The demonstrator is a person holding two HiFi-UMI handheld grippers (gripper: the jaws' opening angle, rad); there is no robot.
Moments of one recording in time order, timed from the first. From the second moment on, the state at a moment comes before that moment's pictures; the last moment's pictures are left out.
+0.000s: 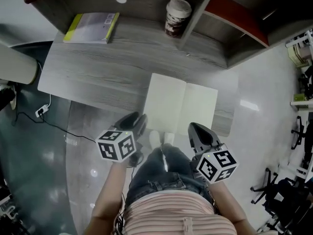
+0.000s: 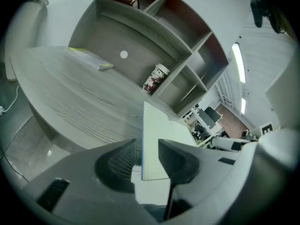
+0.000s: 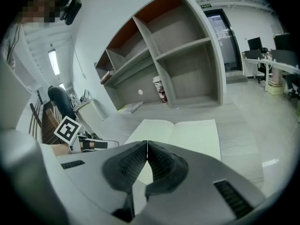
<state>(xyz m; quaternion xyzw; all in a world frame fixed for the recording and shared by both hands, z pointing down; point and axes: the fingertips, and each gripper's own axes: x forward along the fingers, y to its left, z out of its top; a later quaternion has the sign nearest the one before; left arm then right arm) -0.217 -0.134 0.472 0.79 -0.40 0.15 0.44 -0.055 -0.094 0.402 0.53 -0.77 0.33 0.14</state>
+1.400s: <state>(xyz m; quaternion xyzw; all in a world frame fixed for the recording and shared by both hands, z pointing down) -0.184 -0.145 0.450 0.81 -0.33 0.14 0.47 -0.053 -0.087 0.424 0.52 -0.75 0.37 0.15</state>
